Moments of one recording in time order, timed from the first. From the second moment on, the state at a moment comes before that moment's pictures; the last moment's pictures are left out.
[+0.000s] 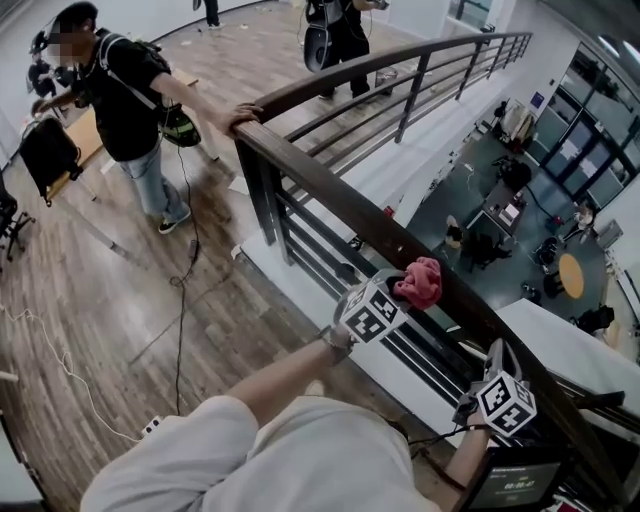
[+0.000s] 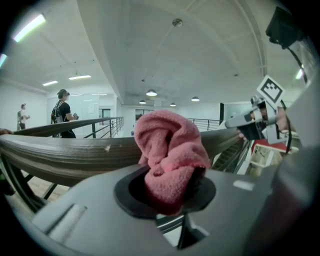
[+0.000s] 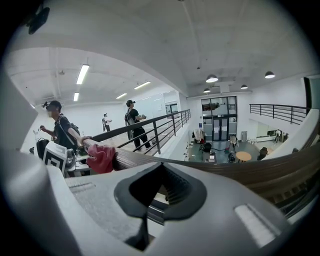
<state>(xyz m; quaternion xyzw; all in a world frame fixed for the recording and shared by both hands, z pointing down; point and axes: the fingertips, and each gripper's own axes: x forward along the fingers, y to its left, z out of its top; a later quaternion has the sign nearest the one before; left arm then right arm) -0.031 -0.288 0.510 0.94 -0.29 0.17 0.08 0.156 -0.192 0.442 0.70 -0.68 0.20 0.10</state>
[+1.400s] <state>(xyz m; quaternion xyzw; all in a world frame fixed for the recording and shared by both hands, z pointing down) -0.169 -0.368 0.464 0.86 -0.48 0.14 0.02 0.163 -0.199 0.434 0.70 -0.68 0.20 0.08</state>
